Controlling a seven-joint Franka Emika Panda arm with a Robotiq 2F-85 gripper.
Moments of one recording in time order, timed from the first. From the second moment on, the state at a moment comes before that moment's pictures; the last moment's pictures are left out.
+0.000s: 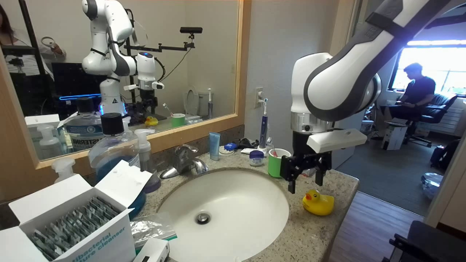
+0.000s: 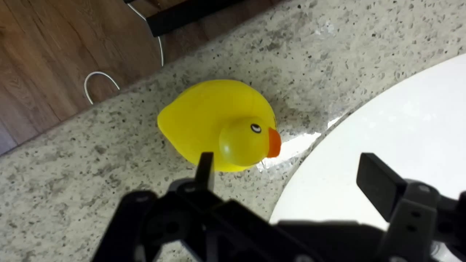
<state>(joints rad) -0.02 0.07 -0.03 -2.54 -0.03 2.50 0.36</state>
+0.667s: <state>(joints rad) -0.02 0.10 -0.07 -2.58 -0.03 2.56 0.35</state>
